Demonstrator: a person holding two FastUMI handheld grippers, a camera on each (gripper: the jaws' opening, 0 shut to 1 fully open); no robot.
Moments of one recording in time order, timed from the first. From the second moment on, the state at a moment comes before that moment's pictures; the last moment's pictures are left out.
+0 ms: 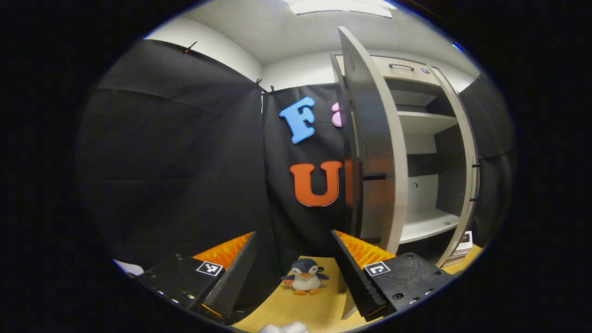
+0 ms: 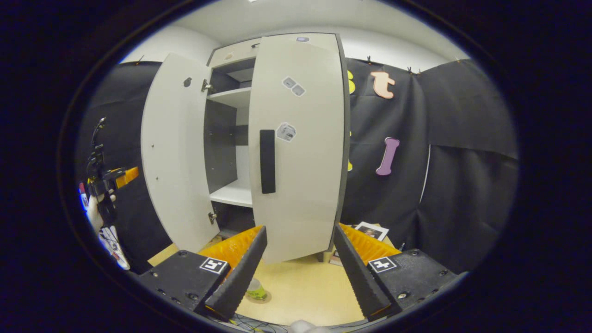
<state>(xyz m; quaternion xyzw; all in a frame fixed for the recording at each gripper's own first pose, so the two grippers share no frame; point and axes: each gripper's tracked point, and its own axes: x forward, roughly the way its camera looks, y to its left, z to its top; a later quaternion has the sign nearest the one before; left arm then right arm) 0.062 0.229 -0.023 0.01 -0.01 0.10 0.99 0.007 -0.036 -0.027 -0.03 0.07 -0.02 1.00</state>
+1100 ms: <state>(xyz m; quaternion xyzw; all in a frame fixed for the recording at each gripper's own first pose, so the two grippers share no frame) 0.097 0.154 -0.016 0.00 -0.01 0.04 1.00 -0.014 -0.049 -0.032 -0.02 0.08 -0.02 1.00</state>
